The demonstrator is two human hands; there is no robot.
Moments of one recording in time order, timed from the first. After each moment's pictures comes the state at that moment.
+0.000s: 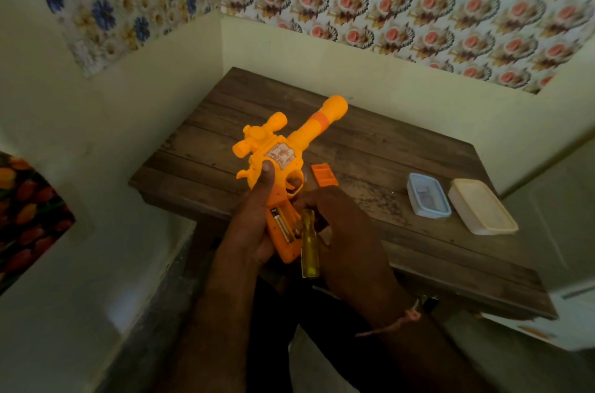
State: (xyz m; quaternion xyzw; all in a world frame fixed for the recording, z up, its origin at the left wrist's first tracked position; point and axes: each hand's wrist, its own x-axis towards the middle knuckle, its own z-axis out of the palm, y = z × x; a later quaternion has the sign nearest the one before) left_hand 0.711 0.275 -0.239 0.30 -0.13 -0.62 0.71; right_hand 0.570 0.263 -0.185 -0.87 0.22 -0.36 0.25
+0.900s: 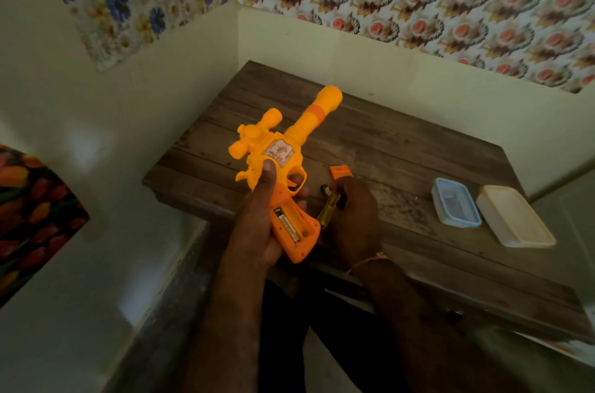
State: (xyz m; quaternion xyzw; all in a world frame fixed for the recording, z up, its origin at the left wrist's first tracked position) left_hand 0.730 0.276 -0.245 0.41 -0.10 -0.51 0.75; right_hand 0.613 0.182 -0.260 -0.79 0.41 -0.39 0.22
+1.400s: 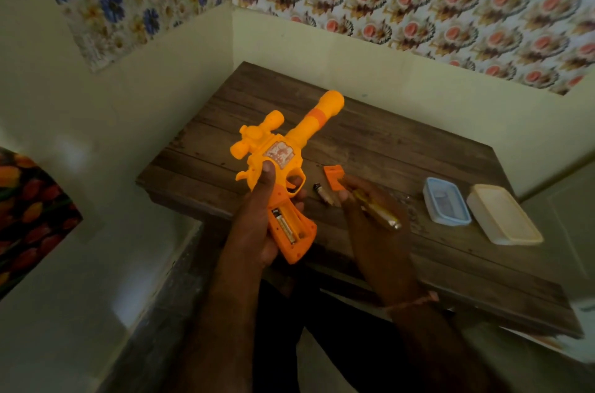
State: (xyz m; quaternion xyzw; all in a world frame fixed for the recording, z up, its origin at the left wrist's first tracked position) left_hand 0.729 0.272 -0.253 0.41 -0.11 -0.54 0.73; right_hand 0.579 0.232 -0.197 -0.71 0.36 -0.47 0.37
